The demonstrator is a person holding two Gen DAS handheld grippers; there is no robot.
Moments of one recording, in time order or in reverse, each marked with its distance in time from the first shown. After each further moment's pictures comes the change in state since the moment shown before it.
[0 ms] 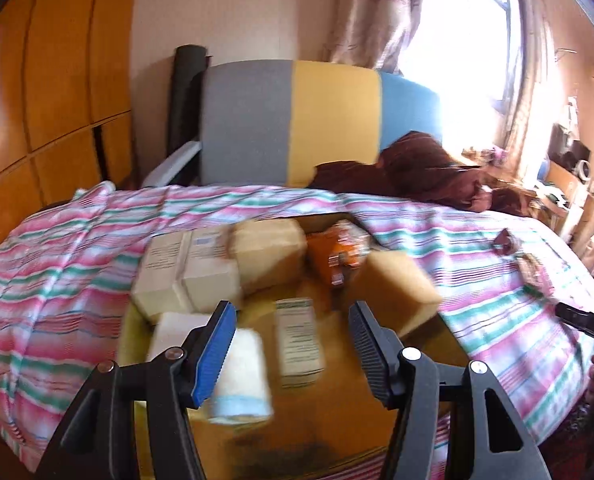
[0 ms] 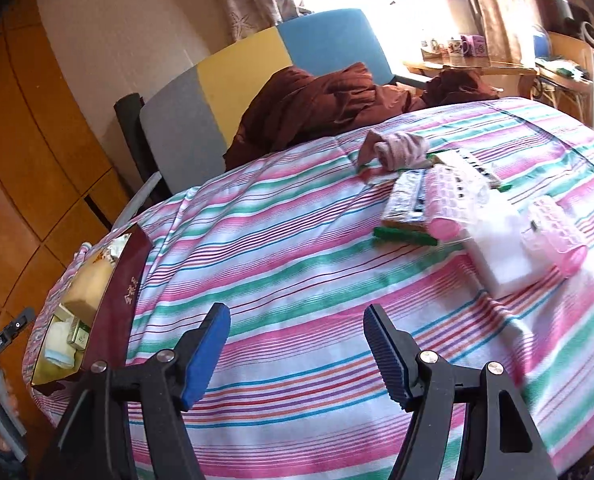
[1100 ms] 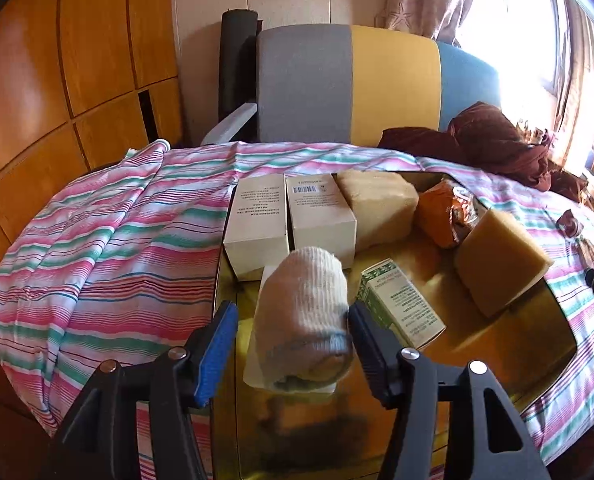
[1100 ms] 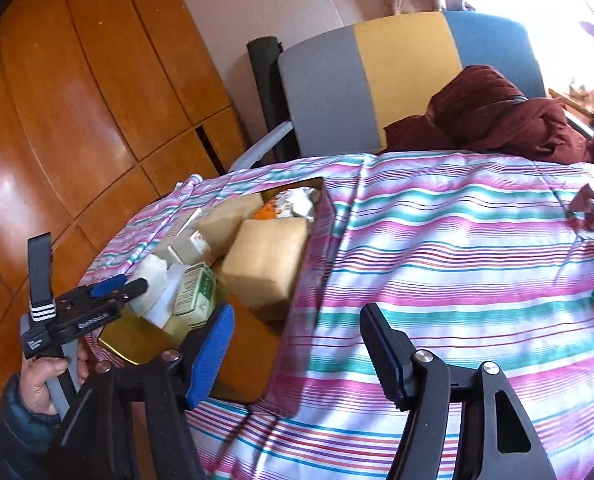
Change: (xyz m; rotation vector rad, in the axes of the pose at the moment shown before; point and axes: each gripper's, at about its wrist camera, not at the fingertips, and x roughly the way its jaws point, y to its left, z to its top) left arm 0.019 0.078 -0.024 -0.055 0.117 0.208; right arm 0.039 0.182 -0.011 -0.302 0.115 0.322
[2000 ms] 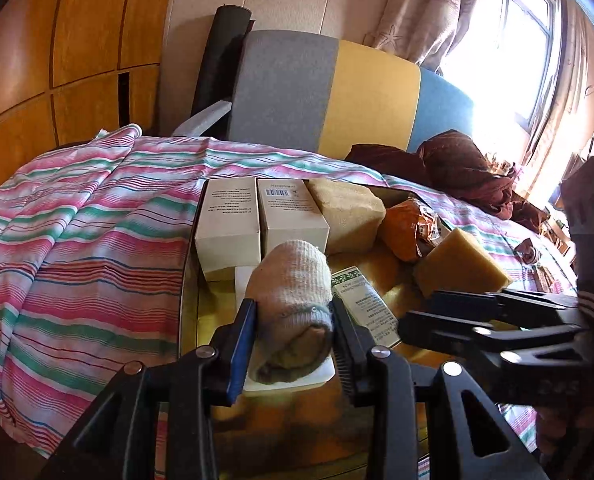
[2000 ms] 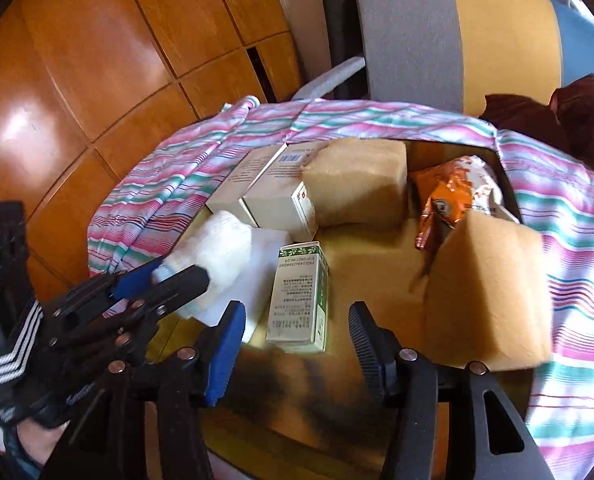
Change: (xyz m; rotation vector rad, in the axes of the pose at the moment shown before) left arm 0.001 0.008 -0.004 -0.086 -0.012 -0.173; right arm 0.114 0.125 0.016 -0.185 0.243 0.108
